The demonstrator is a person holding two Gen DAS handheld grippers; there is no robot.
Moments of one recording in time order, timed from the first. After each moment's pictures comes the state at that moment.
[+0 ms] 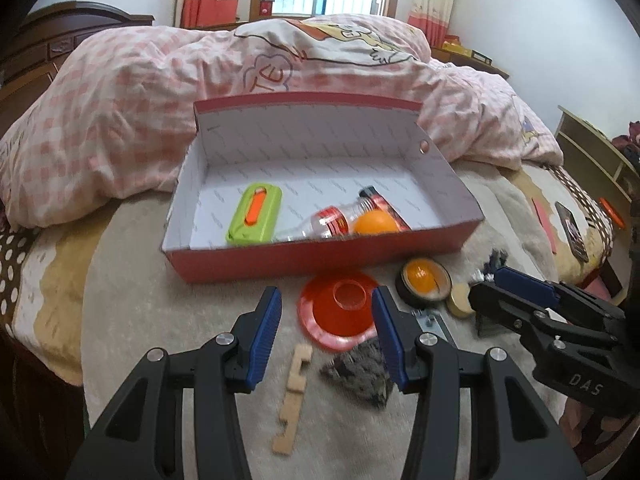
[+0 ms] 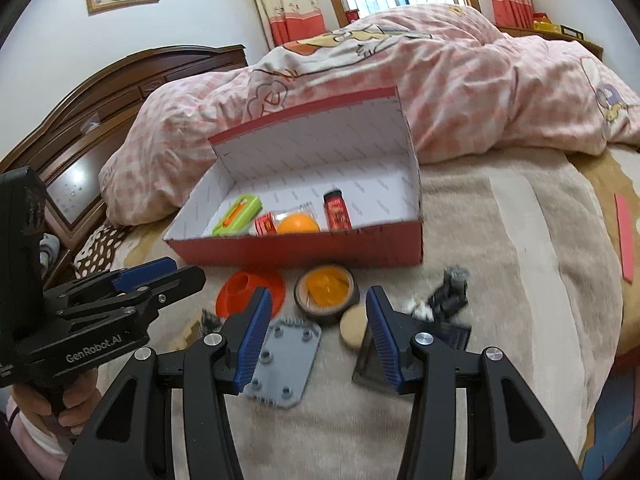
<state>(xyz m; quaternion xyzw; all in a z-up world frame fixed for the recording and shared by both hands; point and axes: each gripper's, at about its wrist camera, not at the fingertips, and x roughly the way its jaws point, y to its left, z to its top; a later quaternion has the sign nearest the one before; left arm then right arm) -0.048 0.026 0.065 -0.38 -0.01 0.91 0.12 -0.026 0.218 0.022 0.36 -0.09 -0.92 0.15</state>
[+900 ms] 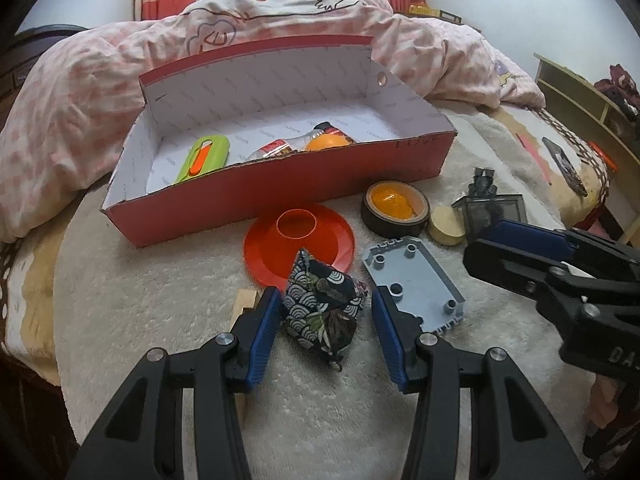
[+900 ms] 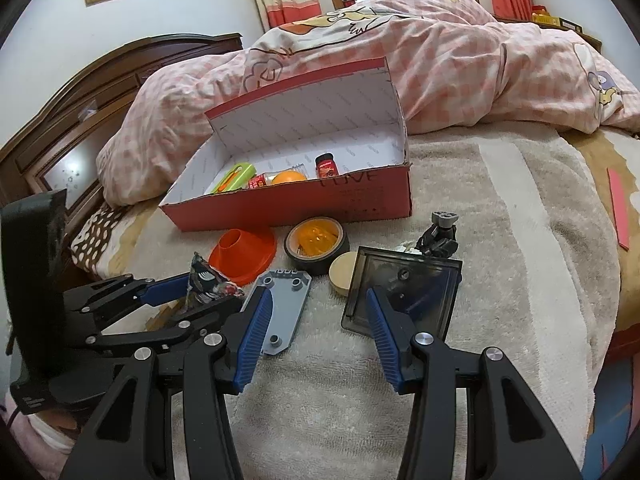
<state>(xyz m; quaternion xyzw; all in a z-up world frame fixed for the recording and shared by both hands) -0.033 0.059 0.022 -0.41 0.06 0.90 0.16 -0.006 0.222 0.004 0.38 -0.08 -0.91 0.15</state>
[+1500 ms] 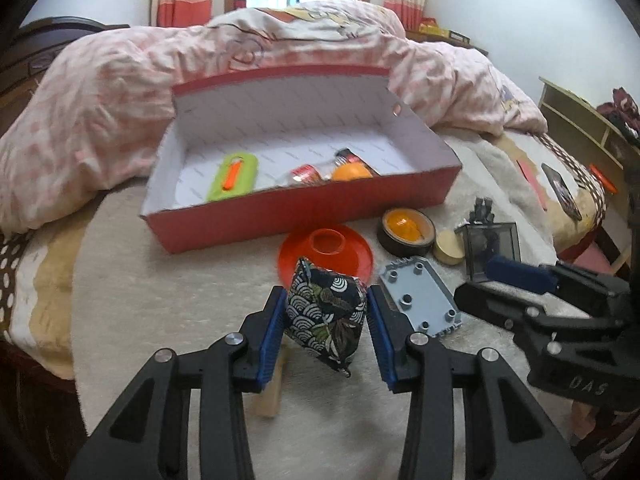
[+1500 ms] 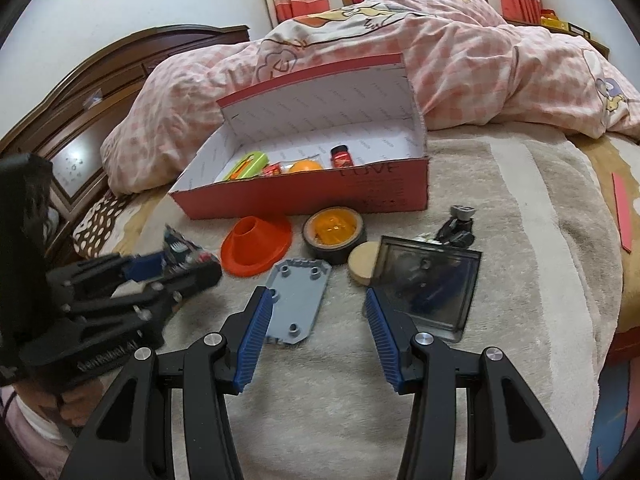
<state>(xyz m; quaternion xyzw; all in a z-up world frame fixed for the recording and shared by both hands) -0.024 0.034 0.046 -0.39 0.03 0.91 0.15 0.001 0.205 0.005 0.38 -0.06 -0.91 0.16</state>
